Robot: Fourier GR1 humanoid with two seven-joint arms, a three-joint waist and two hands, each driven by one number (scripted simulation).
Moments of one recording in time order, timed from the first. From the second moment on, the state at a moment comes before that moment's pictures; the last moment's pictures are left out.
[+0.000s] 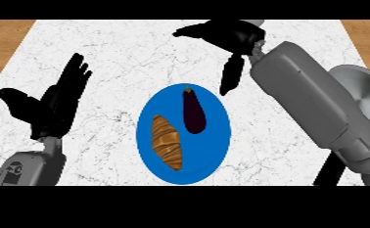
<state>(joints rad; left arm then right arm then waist) -0.18 0.30 -0.06 -1.56 0.25 0.19 0.19 -1.06 -0.35 0.54 -1.01 0.30 0.44 -0.03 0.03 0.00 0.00</state>
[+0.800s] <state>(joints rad) -0.15 0.28 -0.03 -1.58 0.24 0.17 0.20 -1.14 -0.25 0.71 -0.98 0.49 0.79 0.05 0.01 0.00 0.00</state>
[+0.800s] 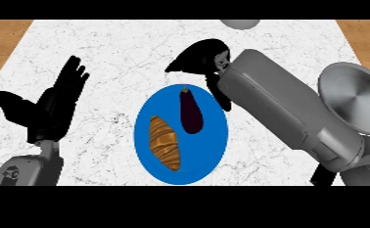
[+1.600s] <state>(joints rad) -0.16 0.27 0.00 -1.58 0.21 0.15 0.22 -1.06 -0.09 0.67 -1.08 0.71 0.82 0.20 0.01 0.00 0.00</state>
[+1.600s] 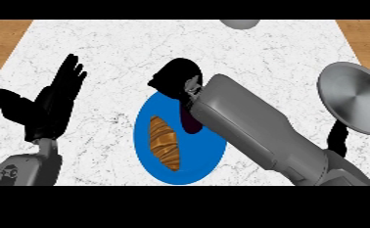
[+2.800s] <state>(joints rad) -0.18 0.23 0.04 -1.57 0.17 0.10 0.22 -1.01 -0.01 0.68 -0.76 0.92 0.63 0.06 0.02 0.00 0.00</state>
